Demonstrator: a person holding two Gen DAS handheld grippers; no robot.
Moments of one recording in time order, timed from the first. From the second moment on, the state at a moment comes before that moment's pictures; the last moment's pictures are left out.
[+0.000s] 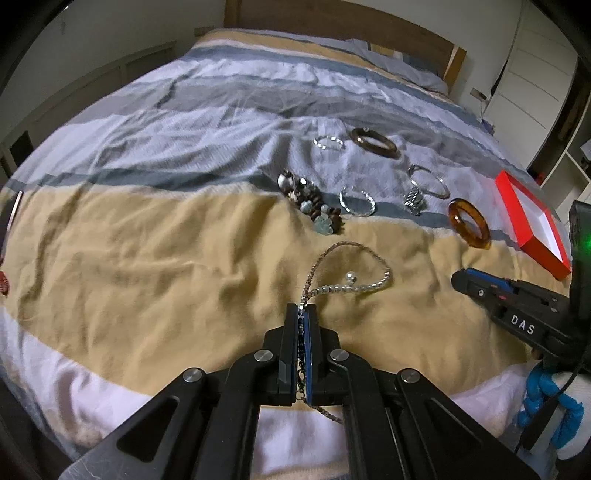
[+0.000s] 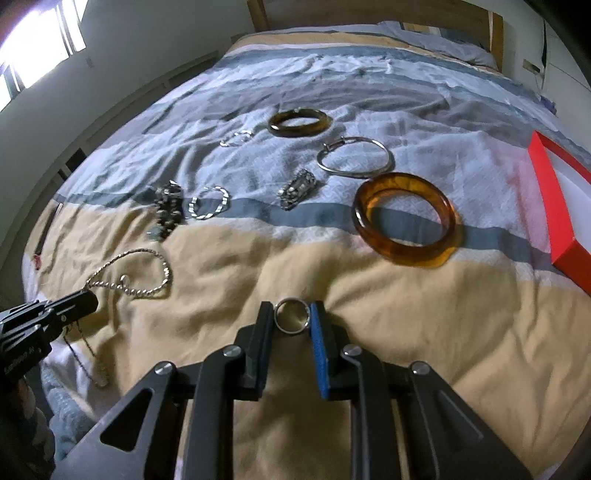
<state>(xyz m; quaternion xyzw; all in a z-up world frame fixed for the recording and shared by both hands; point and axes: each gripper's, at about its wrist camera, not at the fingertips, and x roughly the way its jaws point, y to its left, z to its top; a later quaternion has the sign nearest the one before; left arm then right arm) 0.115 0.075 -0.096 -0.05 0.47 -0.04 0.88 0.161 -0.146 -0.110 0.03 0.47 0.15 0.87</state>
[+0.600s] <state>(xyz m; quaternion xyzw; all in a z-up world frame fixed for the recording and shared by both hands) 0.113 -0.069 -0.003 0.00 0.42 -0.16 0.90 0.100 -0.296 -0.030 0.07 0.38 0.09 0.92</state>
